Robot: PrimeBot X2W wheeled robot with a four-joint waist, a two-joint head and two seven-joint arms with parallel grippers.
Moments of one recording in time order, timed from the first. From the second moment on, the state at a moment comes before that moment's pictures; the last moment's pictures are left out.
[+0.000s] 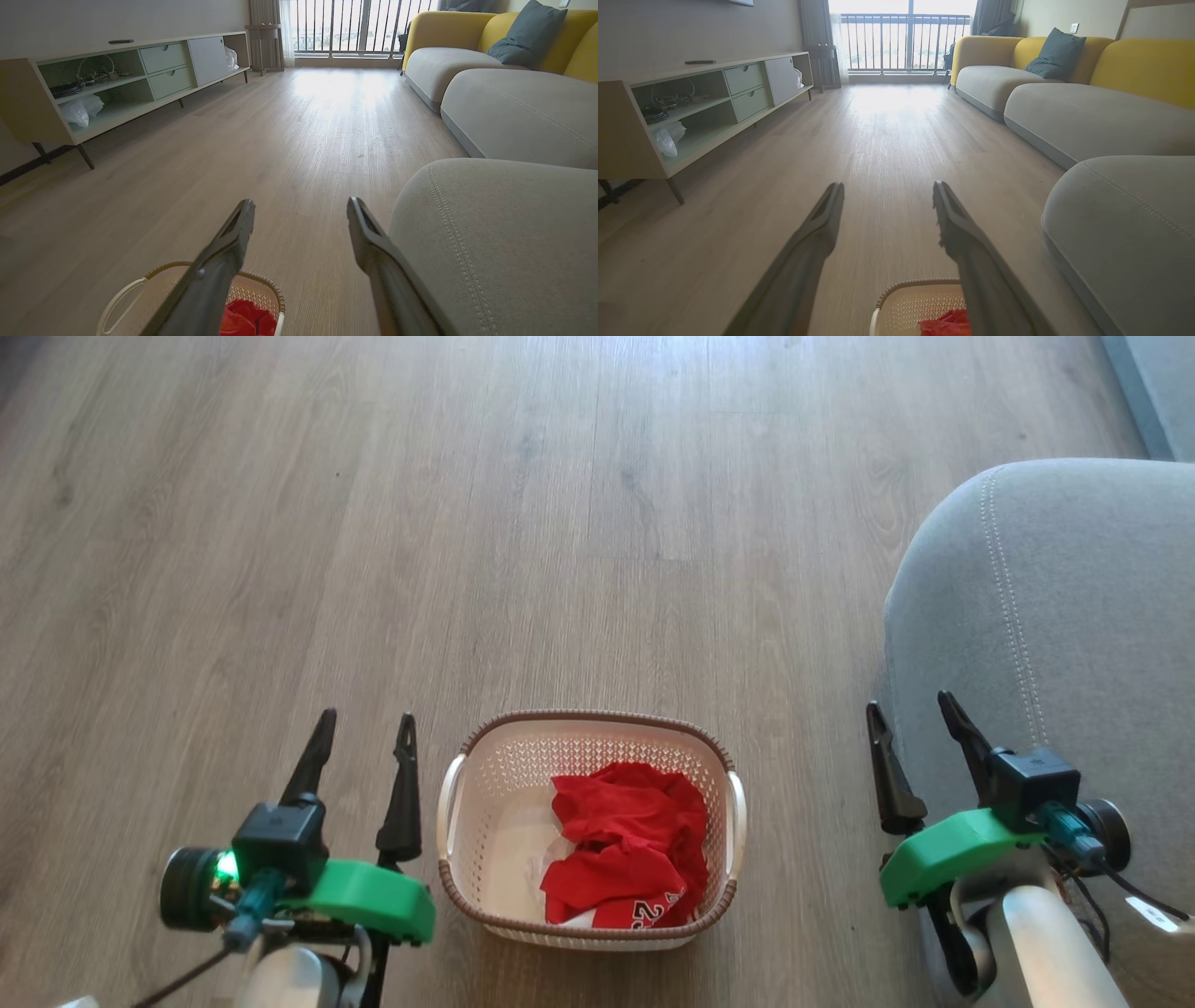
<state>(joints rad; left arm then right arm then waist) -0.04 0.06 -0.18 0.09 -0.13 0.13 -0.25 -0.16 -0.05 0.01 0.38 0.08 0.13 -0.25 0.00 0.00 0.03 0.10</state>
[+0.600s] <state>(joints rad) -0.05 0.05 -0.13 0.11 -0.15 0.06 -0.25 -0.18 -0.05 0.01 0.40 0.08 0.13 -0.25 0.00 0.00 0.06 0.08</state>
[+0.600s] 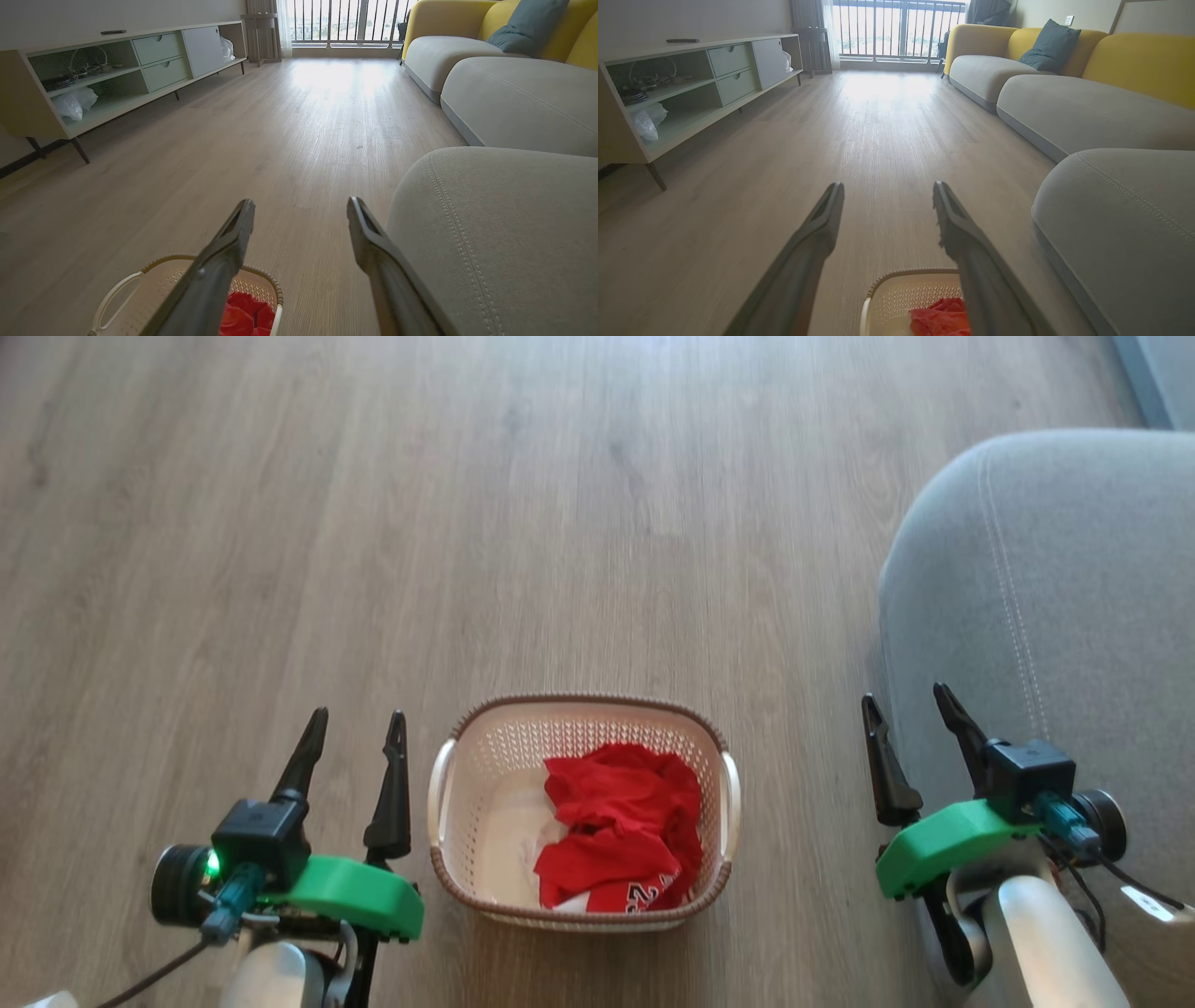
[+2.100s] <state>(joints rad) -0.83 0.05 -0.62 0.80 -0.04 -0.13 -0.25 -0.32 -0.05 -0.03 -0.15 -0.12 0.13 -0.26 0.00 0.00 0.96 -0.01</state>
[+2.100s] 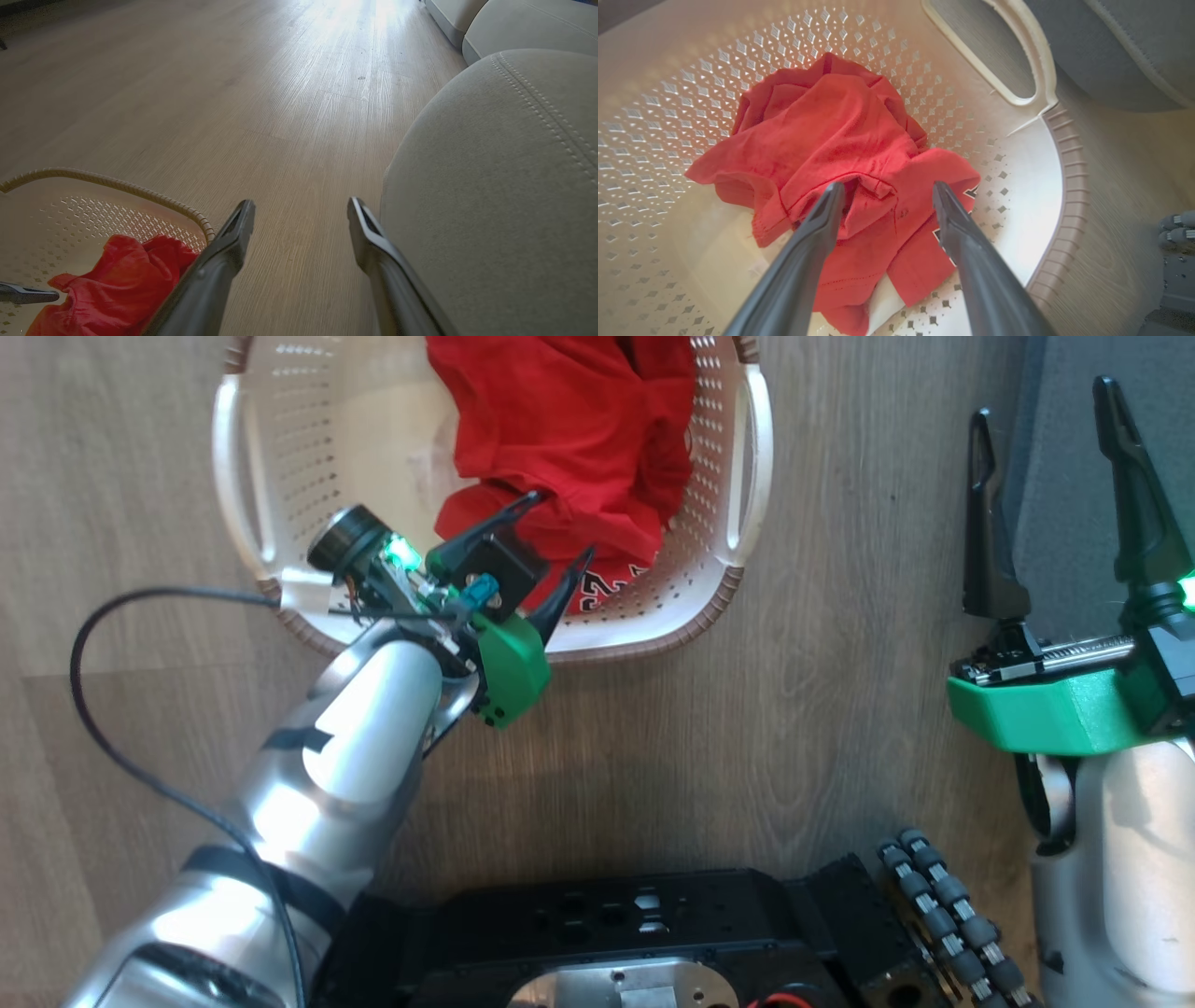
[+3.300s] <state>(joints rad) -1.07 0.04 -0.85 1.18 -0.37 -0.13 -0.25 -0.25 -0.05 0.03 -0.24 -0.10 0.13 -0.26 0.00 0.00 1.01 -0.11</state>
